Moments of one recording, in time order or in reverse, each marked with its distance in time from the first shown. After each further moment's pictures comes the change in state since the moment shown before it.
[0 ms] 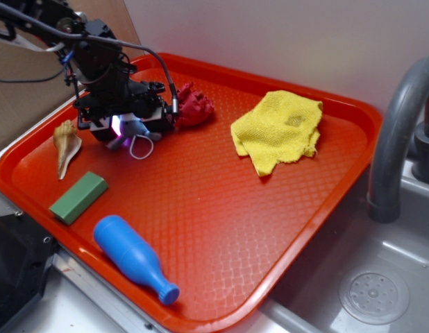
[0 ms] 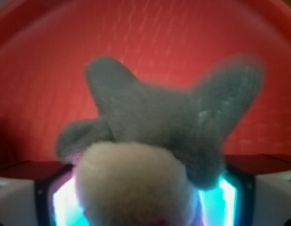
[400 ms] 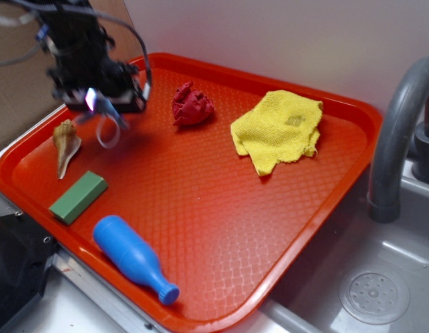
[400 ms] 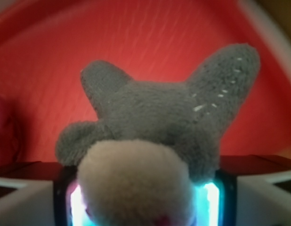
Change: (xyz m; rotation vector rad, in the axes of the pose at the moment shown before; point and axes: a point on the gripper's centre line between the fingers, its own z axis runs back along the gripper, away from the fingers) arm 0.013 0.008 0.065 0.090 -0.031 -0.304
